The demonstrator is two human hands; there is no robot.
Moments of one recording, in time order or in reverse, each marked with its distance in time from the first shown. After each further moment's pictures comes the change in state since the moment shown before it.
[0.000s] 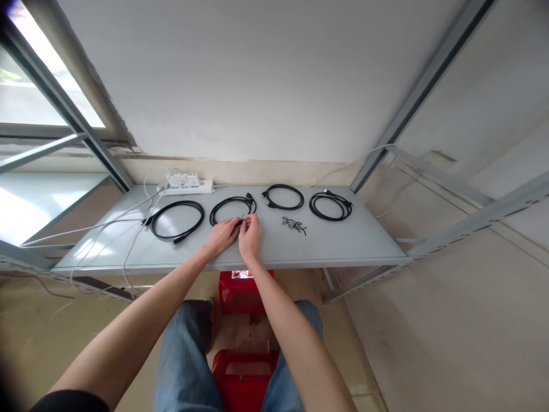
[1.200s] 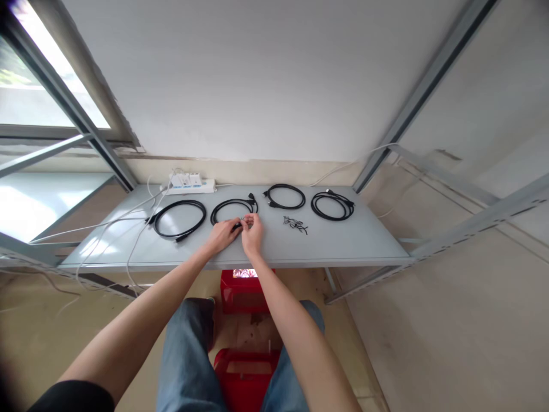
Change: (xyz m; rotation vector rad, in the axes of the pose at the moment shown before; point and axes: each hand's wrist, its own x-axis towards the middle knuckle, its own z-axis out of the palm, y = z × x) left_hand -0.002 -0.005 0.002 -0.046 0.002 -0.041; right_hand 0.006 0.008 0.002 0.160 -0.037 0.085
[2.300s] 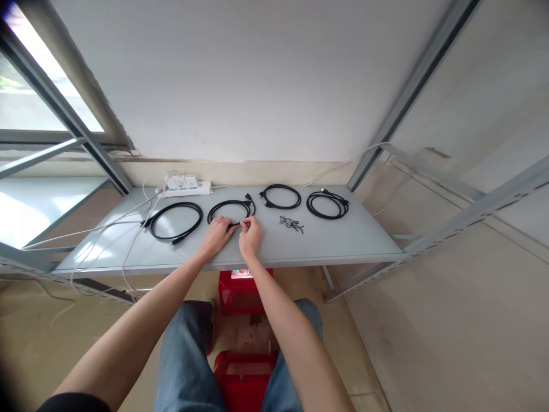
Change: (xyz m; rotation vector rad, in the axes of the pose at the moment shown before) left_hand 0.001 -0.004 0.005 0.084 0.116 0.003; right_hand -0.005 -0.003 -0.003 -0.113 0.057 0.015
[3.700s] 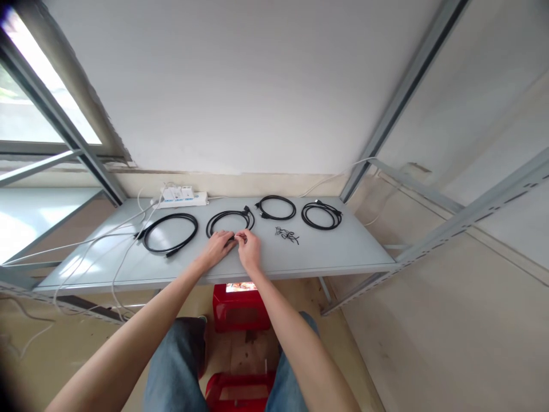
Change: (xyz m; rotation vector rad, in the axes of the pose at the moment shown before) left_hand 0.002 0.001 0.002 -0.064 -0.079 0.159; right_hand 0.004 -0.011 -0.027 -0.069 -0.230 -0.062
